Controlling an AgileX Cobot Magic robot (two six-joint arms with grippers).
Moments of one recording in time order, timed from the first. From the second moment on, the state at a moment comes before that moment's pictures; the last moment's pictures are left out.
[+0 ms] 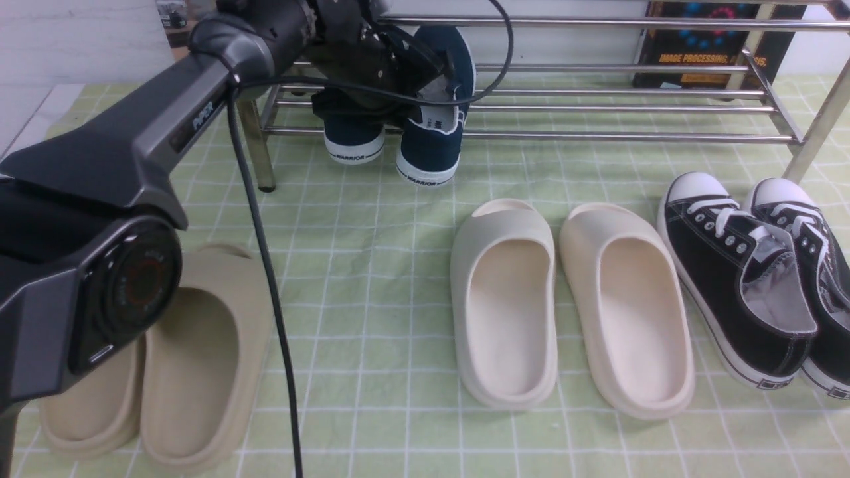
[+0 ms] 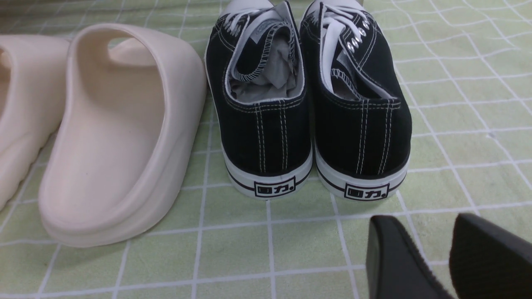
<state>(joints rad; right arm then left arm) -0.03 -0.01 0.02 -0.06 0.38 0.16 -0.34 2.30 -2.24 -0.22 0.84 -0.34</state>
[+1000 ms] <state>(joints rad) -0.03 -0.01 0.02 -0.06 0.38 0.16 -0.42 2.12 -2.09 -0.11 1.18 -0.19</state>
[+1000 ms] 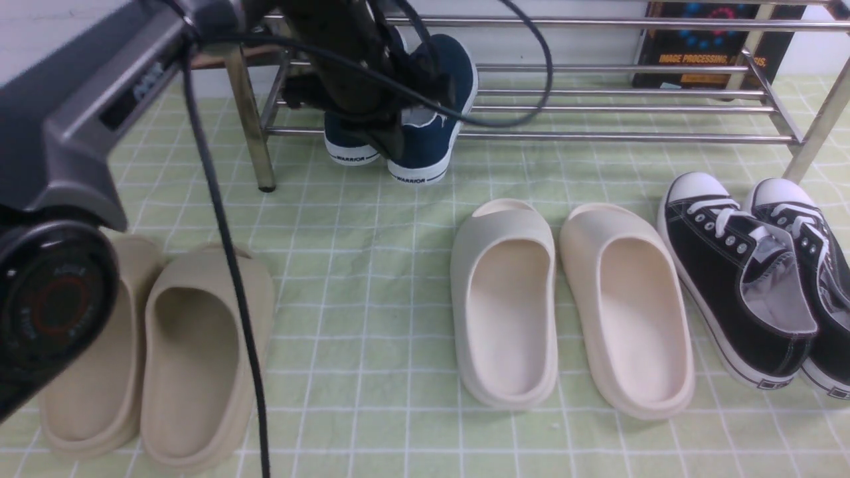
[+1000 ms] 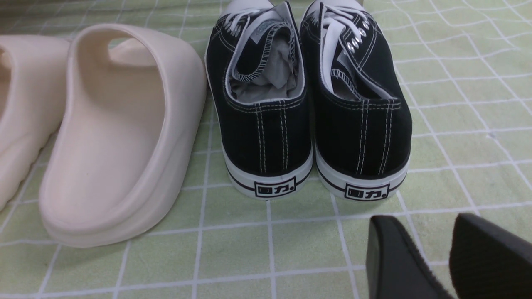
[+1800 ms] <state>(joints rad) -0.03 -0.01 0.02 -0.06 0.38 0.16 -0.41 2.27 -2.13 -0.04 0.81 -0.37</state>
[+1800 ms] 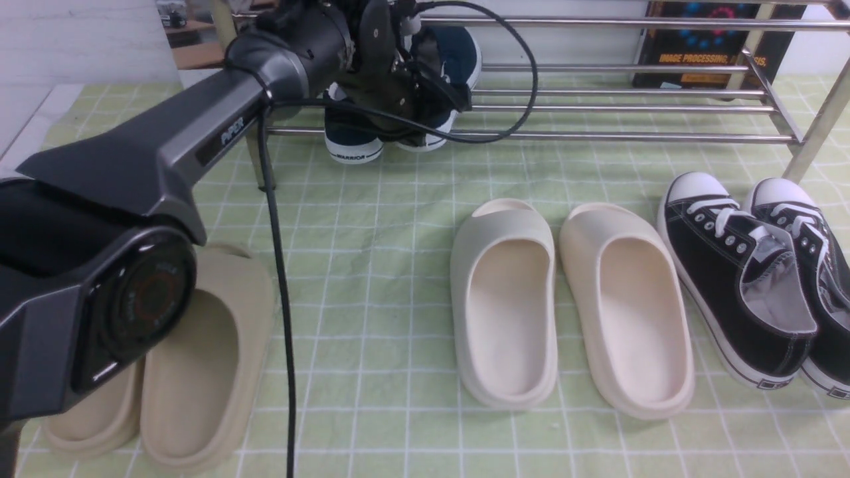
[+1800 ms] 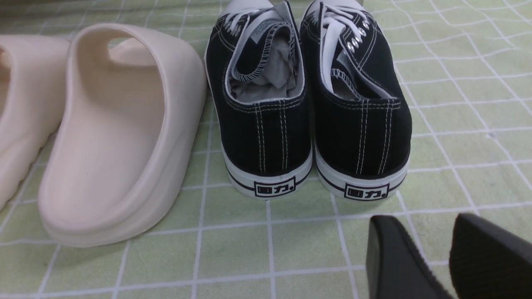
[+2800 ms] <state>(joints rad) -0.03 -0.01 0.02 -0.06 0.38 0.16 -0.40 2.24 -2.14 0.19 1.03 -0.30</state>
